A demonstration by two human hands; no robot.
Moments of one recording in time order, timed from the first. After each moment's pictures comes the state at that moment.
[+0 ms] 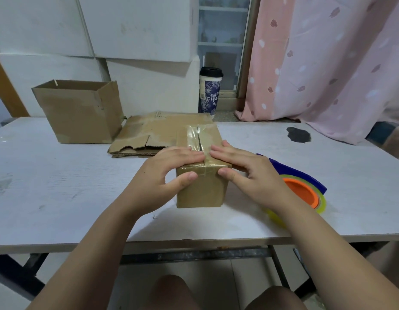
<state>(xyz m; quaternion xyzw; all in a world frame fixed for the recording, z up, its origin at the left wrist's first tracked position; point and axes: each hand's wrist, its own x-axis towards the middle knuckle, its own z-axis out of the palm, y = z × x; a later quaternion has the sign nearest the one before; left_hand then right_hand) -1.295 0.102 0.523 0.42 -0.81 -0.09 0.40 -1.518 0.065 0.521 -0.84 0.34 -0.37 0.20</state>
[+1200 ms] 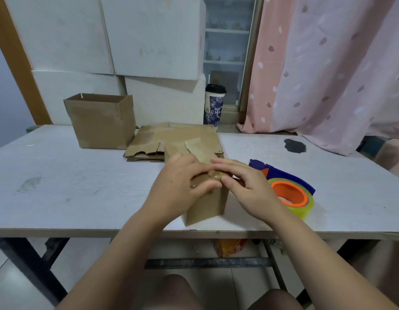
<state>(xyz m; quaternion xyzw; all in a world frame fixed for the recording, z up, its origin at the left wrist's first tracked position) -1.325 0.144 0.539 0.48 -0.78 0.01 0.40 -1.506 0.107 0.523 -0.81 0.36 -0.39 0.24</state>
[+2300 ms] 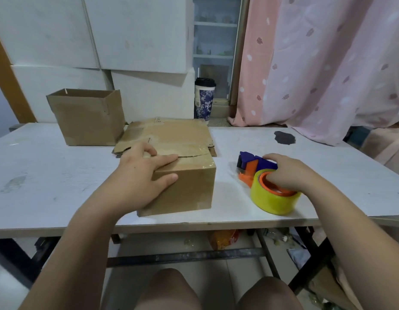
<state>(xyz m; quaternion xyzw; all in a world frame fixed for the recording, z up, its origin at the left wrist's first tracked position) -1.288 0.162 0.558 0.66 -0.72 -0.05 0.21 -1.593 0.065 0.538 -0.68 0.72 -0.10 0.14</state>
